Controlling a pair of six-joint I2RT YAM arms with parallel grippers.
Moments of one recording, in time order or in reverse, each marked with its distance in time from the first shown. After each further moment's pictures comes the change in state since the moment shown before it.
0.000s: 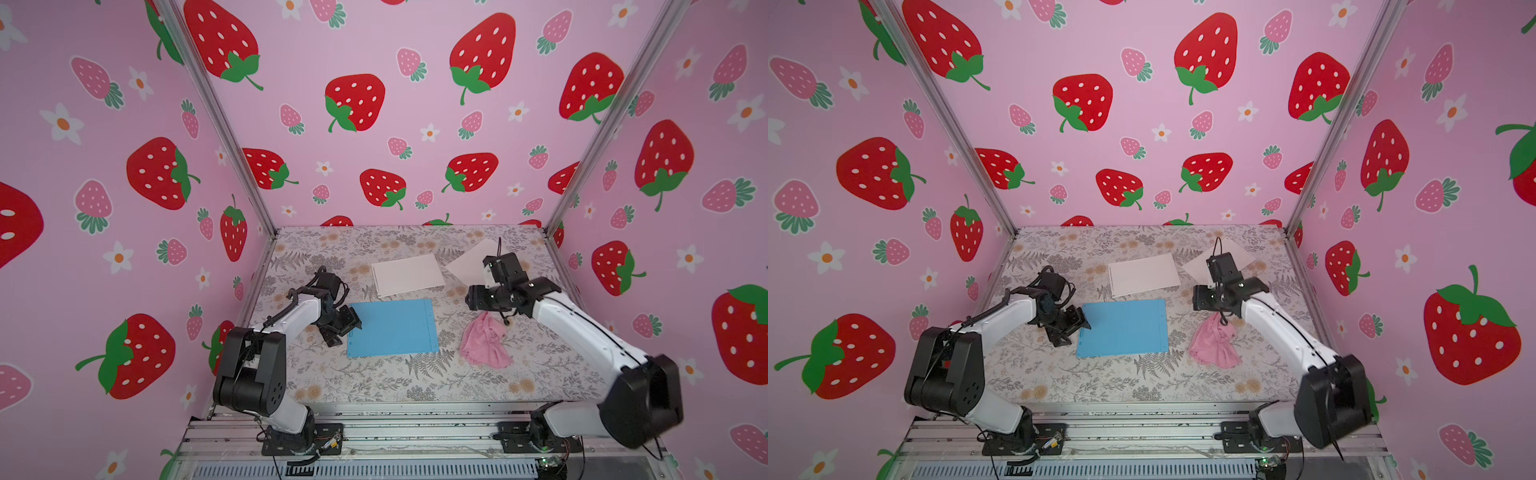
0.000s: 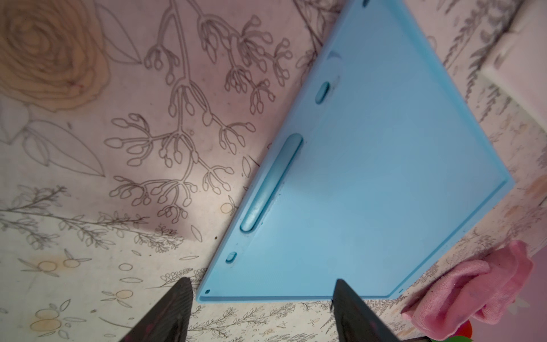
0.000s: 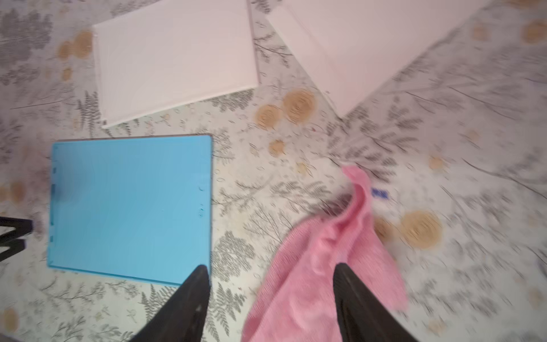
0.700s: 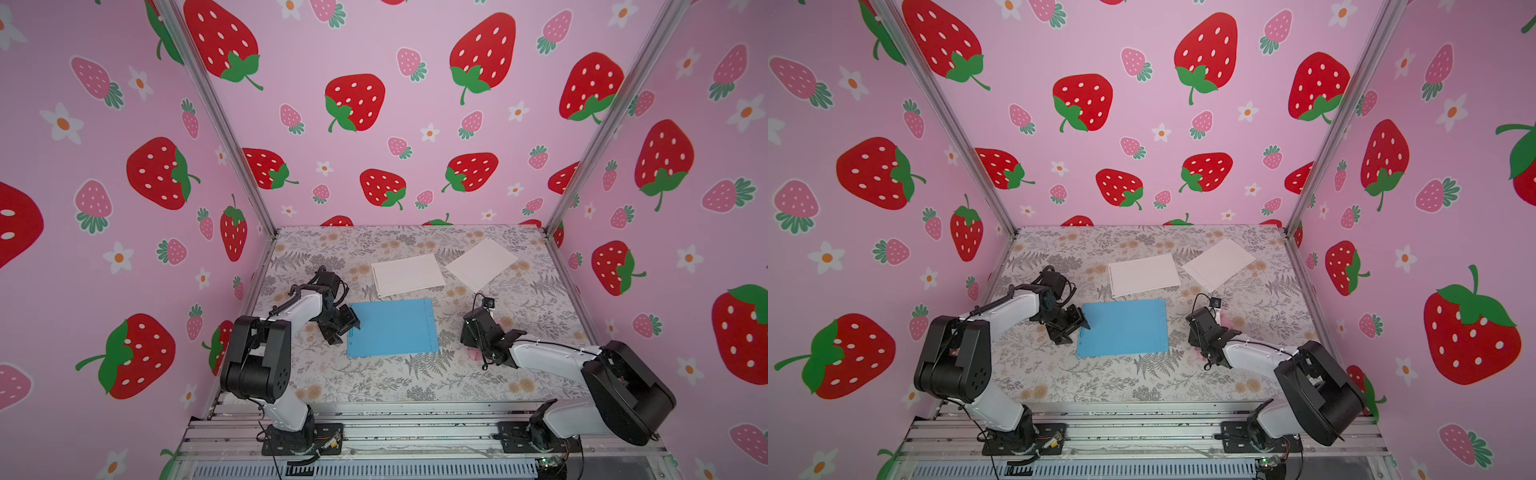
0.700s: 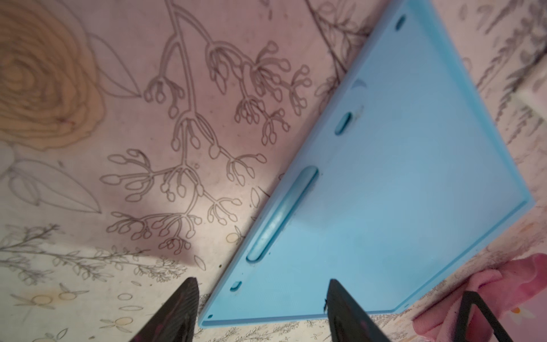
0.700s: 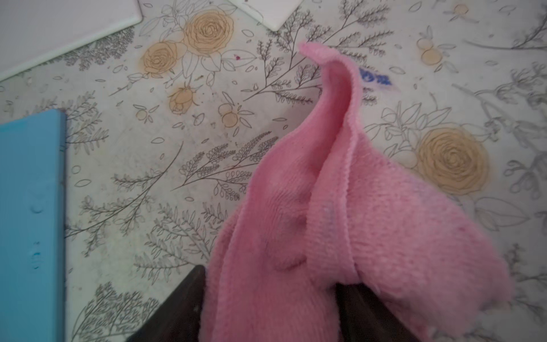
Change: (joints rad) left arm 0.027 0.084 0.032 0.010 0.000 0.019; right arm 0.157 0.170 -0.438 0.513 0.410 0.291
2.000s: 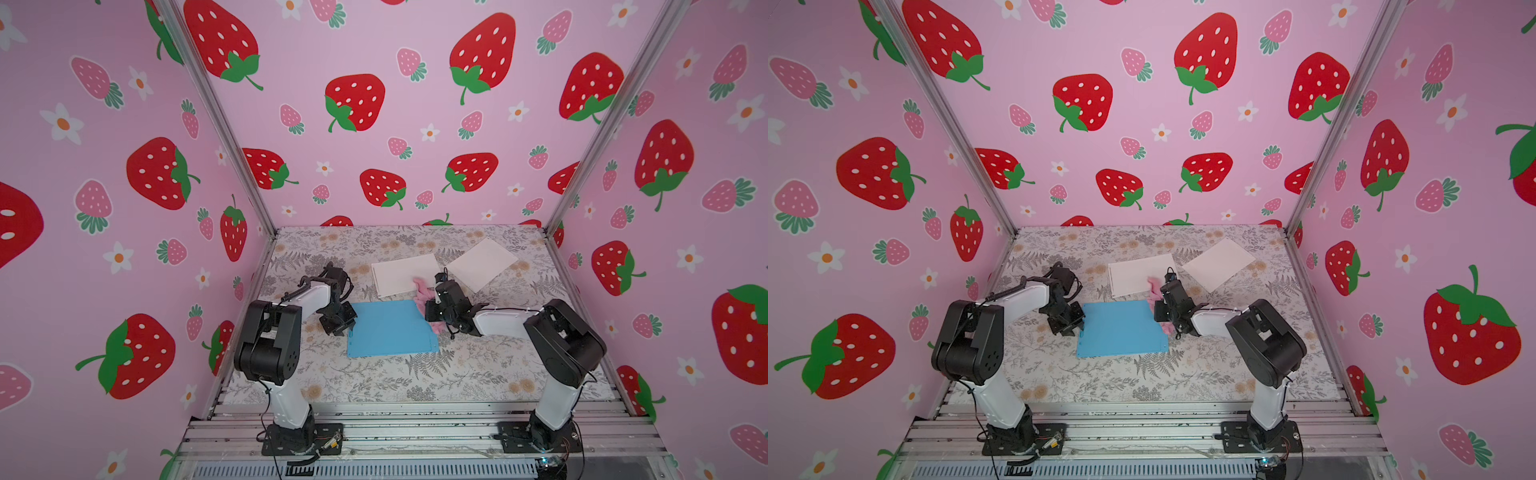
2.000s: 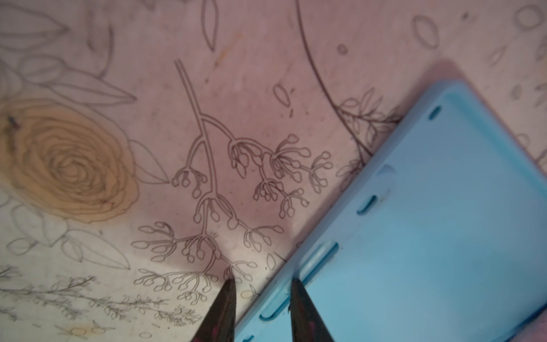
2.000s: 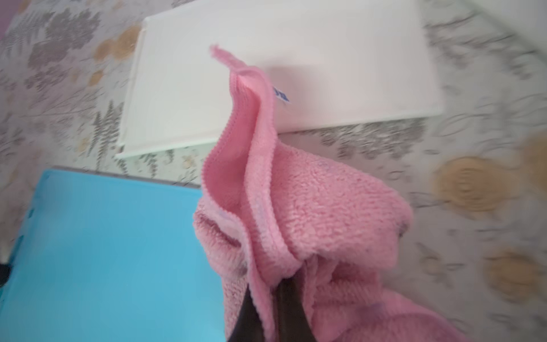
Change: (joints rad) left arm -0.049 0.128 0.104 -0.037 -0.148 -0.035; right arm 0.034 0.383 0.366 0.237 -0.340 -0.249
